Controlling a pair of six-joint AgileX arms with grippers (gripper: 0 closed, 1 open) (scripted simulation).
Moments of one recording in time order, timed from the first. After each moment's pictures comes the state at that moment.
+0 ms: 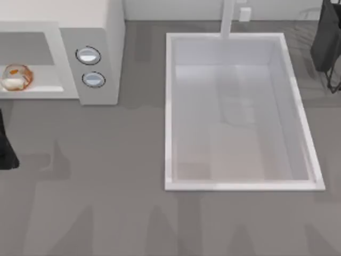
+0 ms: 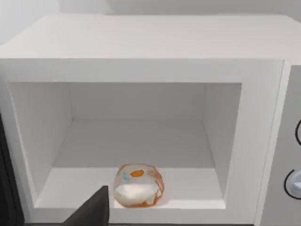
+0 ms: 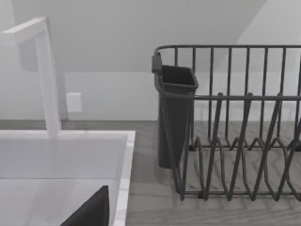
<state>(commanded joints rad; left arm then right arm) 0.02 0.43 0.16 0.21 0.03 0.01 0.00 0.00 0.00 0.00 0.00 0.00</state>
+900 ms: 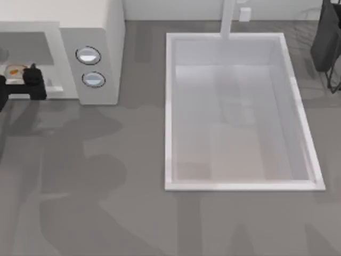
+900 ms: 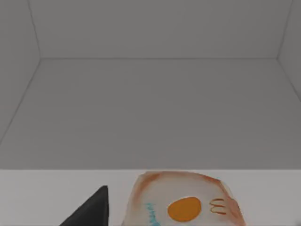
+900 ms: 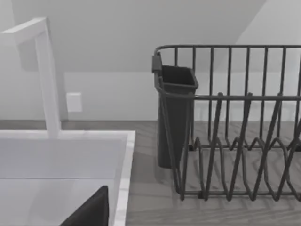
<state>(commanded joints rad) 0.10 1.97 0.72 0.96 0.13 0.05 0.00 0.00 0.00 0.00 0.00 0.00</state>
